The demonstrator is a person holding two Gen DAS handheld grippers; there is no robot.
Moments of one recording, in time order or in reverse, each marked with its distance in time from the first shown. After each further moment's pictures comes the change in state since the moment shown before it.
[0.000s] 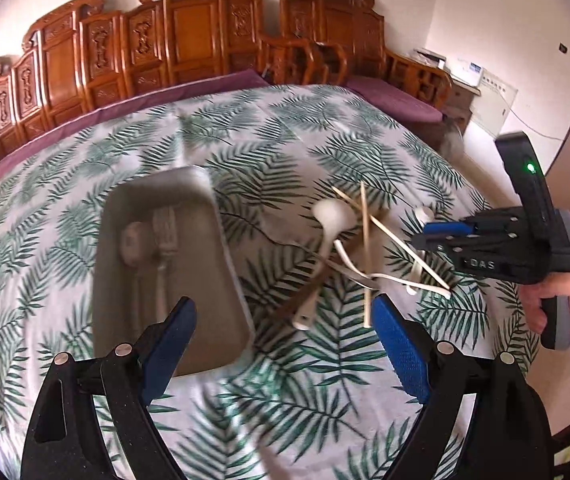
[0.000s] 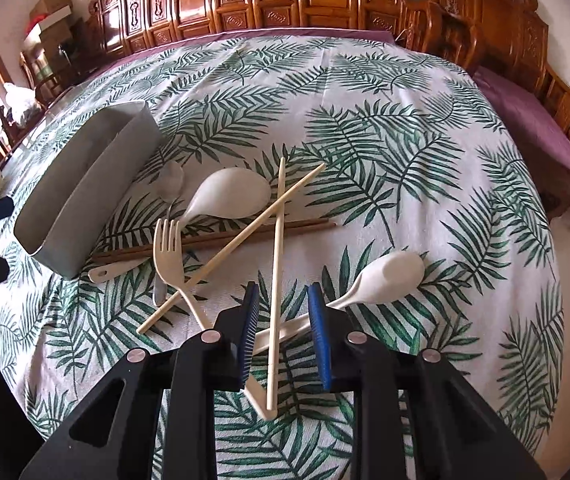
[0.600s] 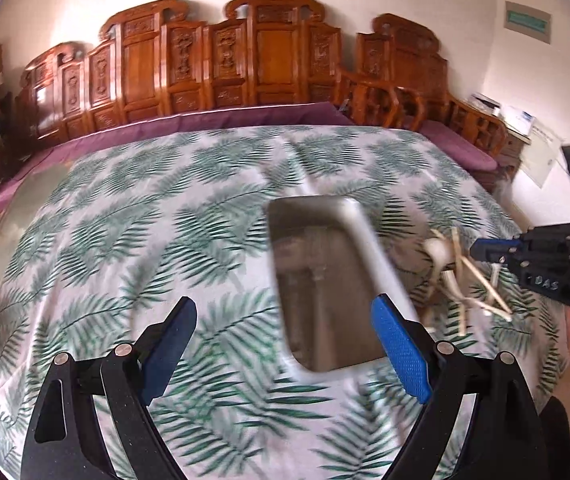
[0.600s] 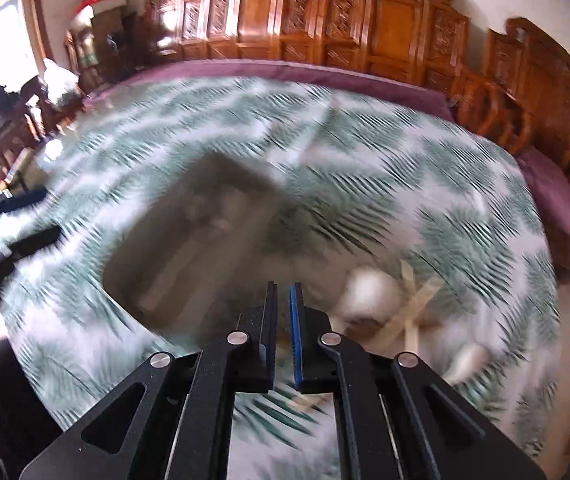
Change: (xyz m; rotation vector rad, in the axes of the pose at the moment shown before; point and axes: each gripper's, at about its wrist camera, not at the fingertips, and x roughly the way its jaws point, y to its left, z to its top) left arm -0.065 0.112 -0.012 -0.129 -0.114 0.145; right arm -0.041 0.101 0.048 -0.125 -0.082 -0.023
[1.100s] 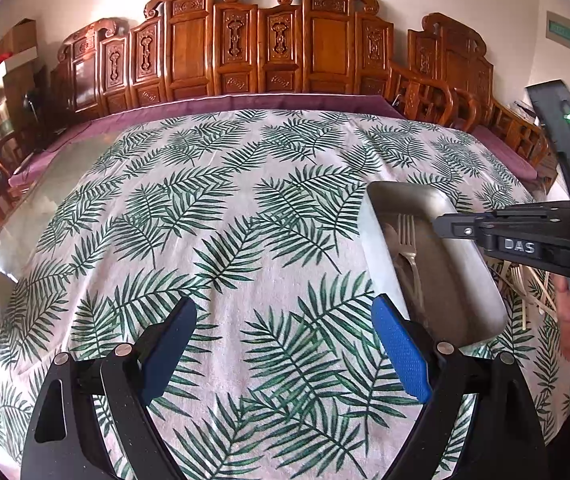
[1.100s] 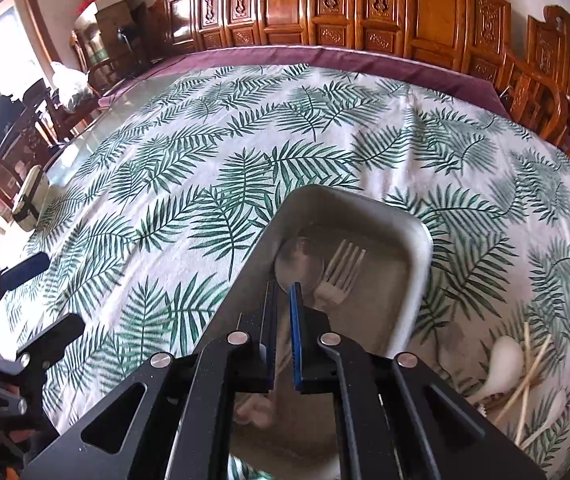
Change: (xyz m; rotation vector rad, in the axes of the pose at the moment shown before) left arm 0.005 0.086 -0.021 -0.089 0.038 0.127; right arm 0.064 0.124 0.089 0.004 0.027 0.156
